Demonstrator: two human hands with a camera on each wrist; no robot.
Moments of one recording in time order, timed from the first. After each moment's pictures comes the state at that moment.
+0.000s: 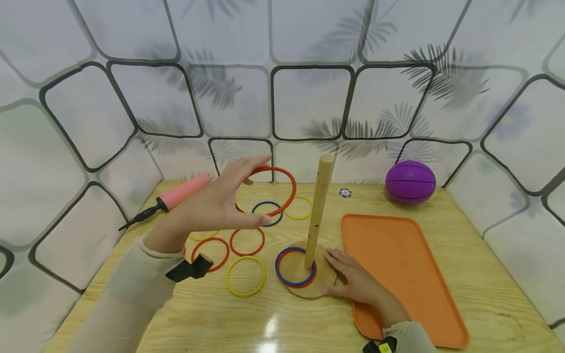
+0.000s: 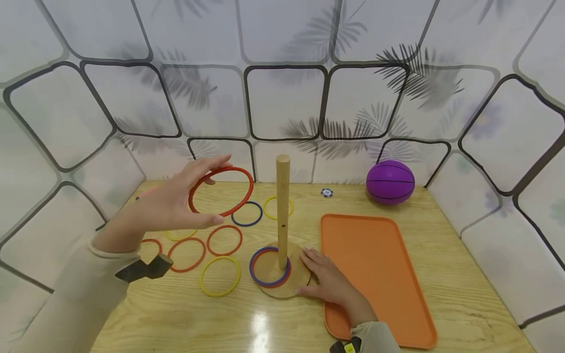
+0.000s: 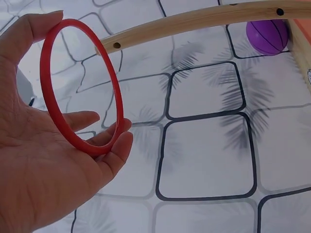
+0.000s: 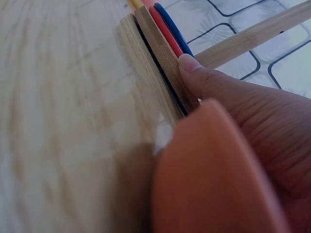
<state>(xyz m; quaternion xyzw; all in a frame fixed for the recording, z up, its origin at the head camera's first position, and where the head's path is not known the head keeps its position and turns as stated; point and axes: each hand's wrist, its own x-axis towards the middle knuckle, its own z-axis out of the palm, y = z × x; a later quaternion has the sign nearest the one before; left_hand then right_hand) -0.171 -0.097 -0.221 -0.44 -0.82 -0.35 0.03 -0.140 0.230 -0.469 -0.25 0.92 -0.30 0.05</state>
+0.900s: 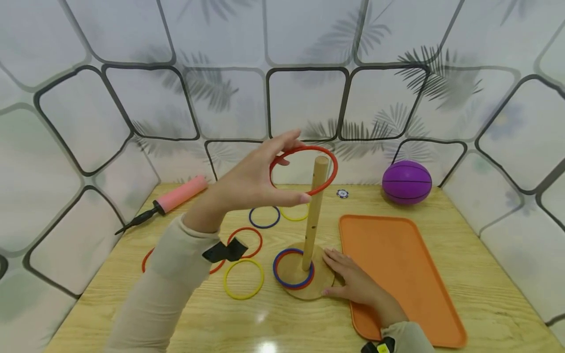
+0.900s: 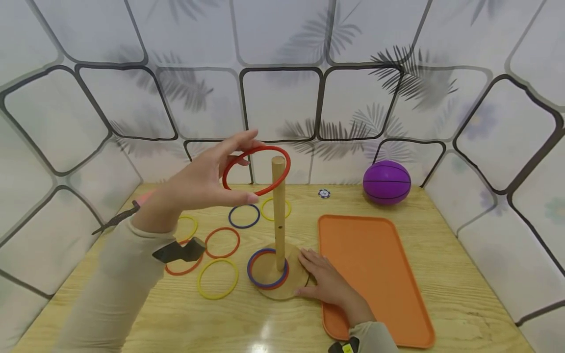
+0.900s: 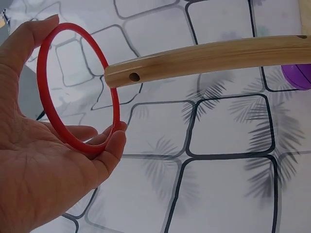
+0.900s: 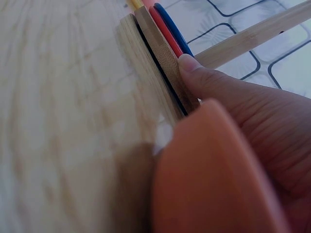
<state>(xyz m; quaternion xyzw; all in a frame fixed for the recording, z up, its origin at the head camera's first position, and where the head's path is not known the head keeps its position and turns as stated) -0.182 -0.041 -0.196 -0.45 -0.79 -0.41 0.04 -0.141 0.232 -0.471 -0.25 0.92 -0.30 0.04</state>
